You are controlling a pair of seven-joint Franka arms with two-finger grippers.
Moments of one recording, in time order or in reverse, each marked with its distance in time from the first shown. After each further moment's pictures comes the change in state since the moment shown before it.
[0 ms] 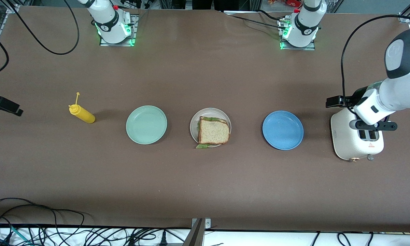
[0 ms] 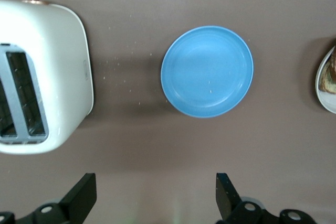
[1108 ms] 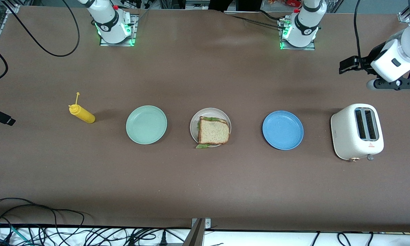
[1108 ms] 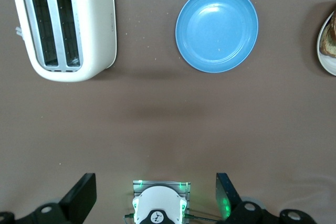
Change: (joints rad) left arm -0.027 -0.255 0.011 -0.089 0.047 -0.155 -0.048; right arm -0.011 0.063 -0.027 0.020 0.024 0.071 0.144
